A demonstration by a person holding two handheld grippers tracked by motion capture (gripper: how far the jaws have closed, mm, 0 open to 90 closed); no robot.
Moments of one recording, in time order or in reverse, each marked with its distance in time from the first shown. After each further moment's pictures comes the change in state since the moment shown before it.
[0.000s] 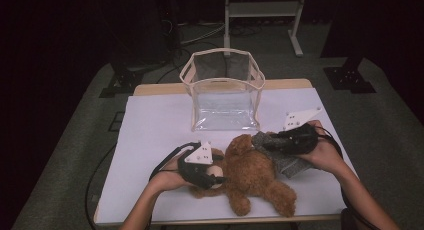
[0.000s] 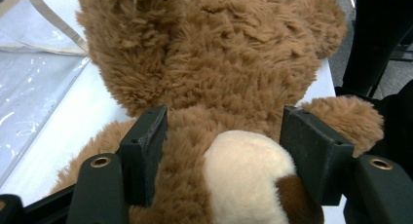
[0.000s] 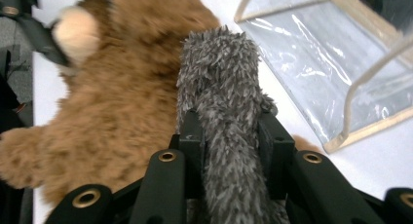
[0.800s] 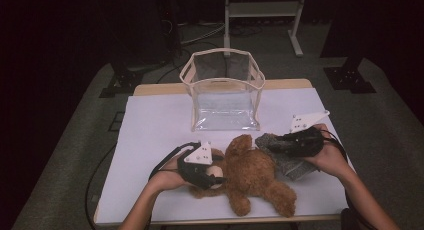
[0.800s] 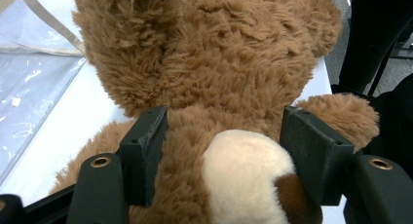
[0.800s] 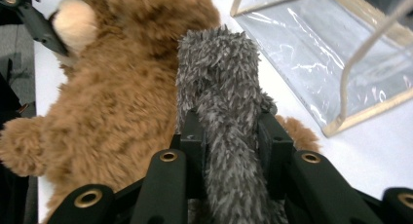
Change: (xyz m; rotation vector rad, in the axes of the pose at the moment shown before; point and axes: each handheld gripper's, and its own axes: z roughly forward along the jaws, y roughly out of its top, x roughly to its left) left arm 0.001 0.000 -0.001 0.000 -0.011 0.003; right arm -0.001 -0.017 -0.008 -0.020 -0.004 0.033
